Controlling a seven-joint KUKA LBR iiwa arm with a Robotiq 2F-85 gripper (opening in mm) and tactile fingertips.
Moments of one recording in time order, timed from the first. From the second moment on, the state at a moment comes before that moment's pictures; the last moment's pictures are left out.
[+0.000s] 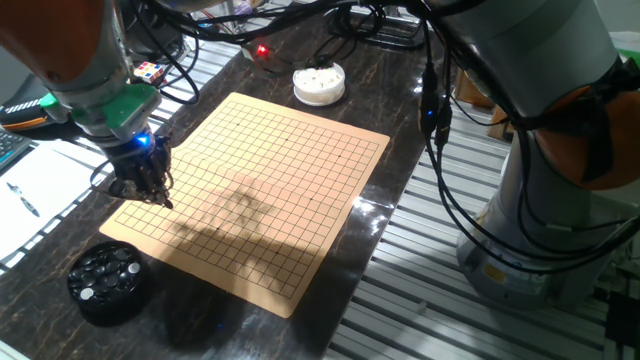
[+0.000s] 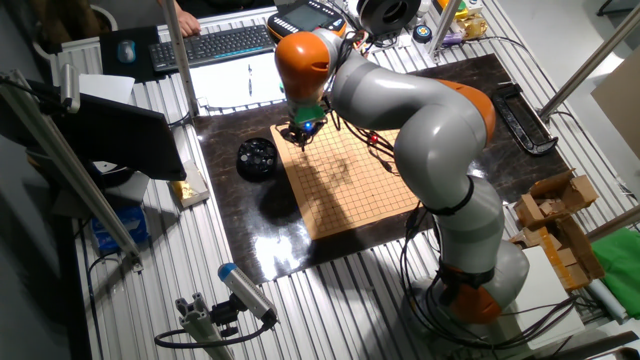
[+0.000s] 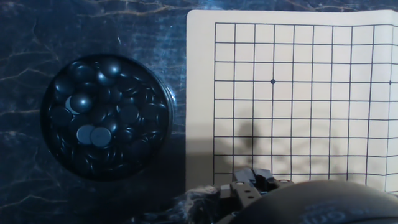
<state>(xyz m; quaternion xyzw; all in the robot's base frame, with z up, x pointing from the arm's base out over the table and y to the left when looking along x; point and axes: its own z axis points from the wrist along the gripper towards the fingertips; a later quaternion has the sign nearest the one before) 0.582 0.245 0.153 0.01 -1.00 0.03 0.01</state>
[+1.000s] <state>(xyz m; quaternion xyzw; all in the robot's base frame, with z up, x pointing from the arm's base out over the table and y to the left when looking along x) 0.582 0.245 0.153 0.00 -1.00 0.02 0.01</state>
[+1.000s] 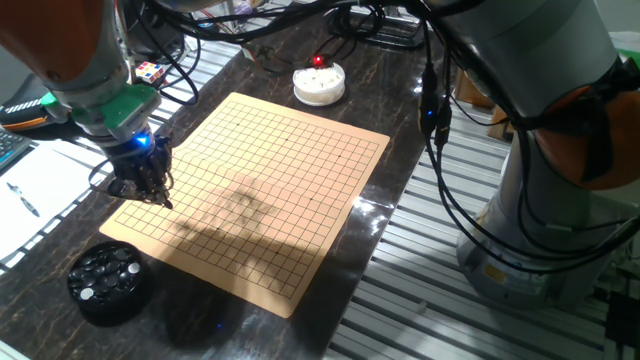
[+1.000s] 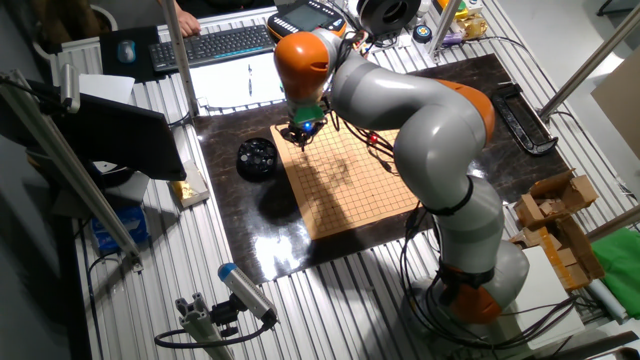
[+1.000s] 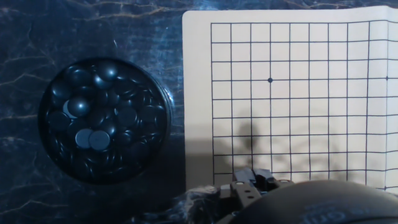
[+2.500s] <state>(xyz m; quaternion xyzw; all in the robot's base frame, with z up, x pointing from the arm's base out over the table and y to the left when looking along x) 0.581 0.243 0.154 0.01 -1.00 0.01 0.00</state>
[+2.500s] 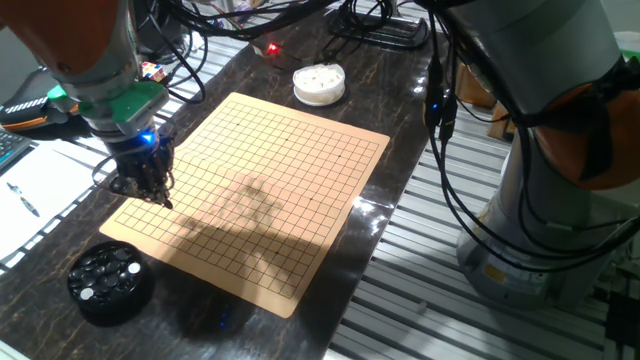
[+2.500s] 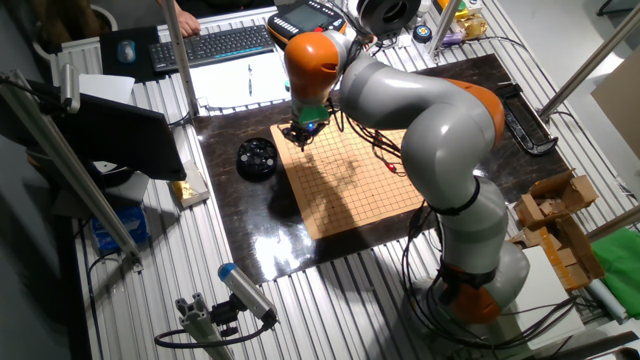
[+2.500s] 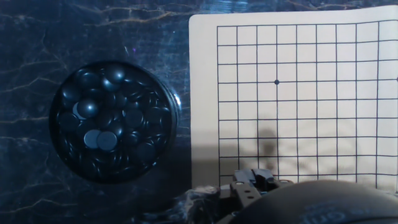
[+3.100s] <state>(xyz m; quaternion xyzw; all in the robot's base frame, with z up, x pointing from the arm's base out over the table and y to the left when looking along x) 0.565 0.239 0.159 0.04 -1.00 0.06 -0.01</state>
